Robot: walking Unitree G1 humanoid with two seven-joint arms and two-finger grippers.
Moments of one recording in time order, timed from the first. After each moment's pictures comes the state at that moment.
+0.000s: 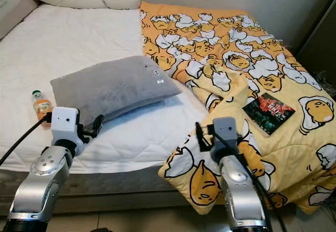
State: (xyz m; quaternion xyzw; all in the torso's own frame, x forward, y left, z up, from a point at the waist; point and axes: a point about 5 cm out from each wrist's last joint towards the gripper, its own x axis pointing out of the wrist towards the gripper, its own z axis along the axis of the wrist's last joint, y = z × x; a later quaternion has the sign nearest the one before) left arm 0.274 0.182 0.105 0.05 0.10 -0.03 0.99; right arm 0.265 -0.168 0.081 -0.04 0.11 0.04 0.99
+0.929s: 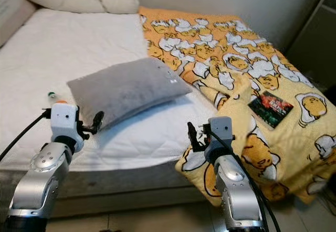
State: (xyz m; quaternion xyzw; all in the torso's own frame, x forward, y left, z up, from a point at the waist) left arm 0.281 0.181 0.114 0.05 0.08 -0.03 1.00; right arm 0.265 -0.161 0.084 0.00 0.11 0.06 0.99
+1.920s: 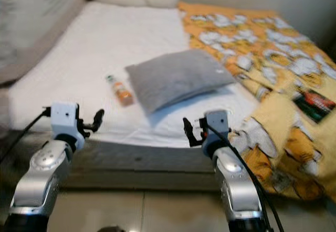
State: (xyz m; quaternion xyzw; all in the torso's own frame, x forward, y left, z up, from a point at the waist) left arm 0.282 0.182 0.115 0.04 0.08 -0.03 1.00; right arm 0.276 -0.152 0.095 -0.01 0.11 0.10 0.99
